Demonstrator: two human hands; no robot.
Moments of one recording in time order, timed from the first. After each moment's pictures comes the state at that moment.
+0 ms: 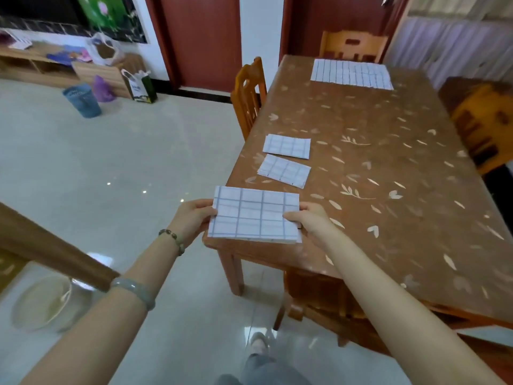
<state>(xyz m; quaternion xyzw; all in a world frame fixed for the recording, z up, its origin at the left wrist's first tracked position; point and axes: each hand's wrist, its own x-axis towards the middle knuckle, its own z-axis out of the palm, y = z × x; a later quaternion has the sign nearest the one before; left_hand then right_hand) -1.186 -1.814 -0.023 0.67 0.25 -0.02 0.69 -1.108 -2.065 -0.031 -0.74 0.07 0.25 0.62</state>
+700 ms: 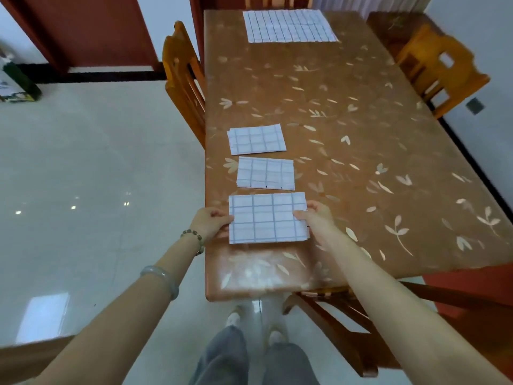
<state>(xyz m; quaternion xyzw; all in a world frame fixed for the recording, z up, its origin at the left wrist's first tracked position) -0.997 -1.777 -0.092 0.75 0.20 -0.23 0.59 -1.011 -2.027 -0.101 -0.71 0.31 0.11 0.62</state>
